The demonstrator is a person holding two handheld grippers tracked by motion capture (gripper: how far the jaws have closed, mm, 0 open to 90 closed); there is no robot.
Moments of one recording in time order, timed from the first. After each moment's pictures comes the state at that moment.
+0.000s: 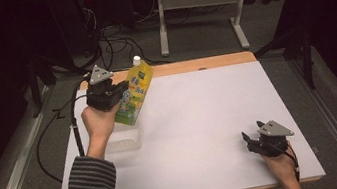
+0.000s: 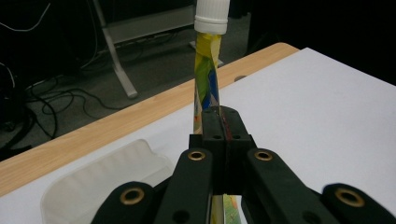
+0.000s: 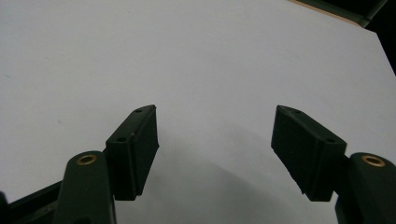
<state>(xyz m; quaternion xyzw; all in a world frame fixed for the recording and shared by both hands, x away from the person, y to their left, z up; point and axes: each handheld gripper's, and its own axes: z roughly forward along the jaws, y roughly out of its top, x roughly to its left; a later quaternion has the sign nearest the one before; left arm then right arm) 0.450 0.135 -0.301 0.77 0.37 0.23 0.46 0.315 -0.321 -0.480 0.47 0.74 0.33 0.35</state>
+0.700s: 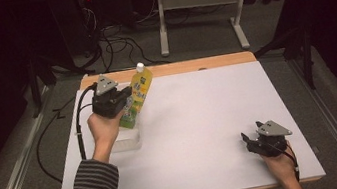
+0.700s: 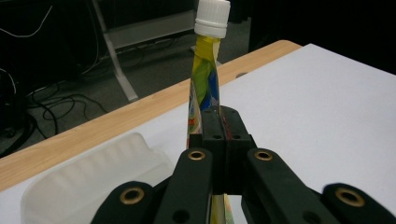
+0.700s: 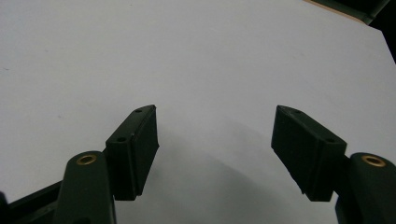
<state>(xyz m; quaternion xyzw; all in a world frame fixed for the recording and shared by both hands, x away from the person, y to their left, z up) 0.446 0.135 -0.331 0.77 0.36 0.25 0.47 0.316 -0.320 -0.480 0.46 0.75 0.32 0.34</state>
